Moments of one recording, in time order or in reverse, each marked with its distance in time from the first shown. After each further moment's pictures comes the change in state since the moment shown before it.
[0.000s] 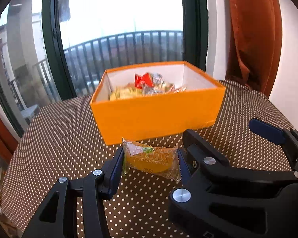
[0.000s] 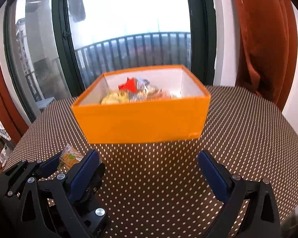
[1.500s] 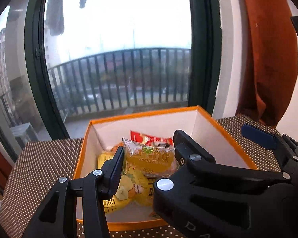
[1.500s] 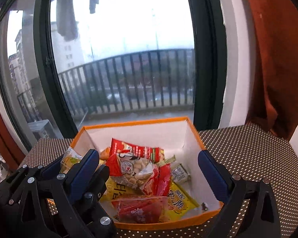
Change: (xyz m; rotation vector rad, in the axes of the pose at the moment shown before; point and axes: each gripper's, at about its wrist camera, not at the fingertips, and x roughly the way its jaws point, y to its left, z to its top) left arm 0.120 0.011 0.142 -0.020 -0.096 -0.014; right arm 0.119 -0.019 0.133 0.029 -0.072 -0.001
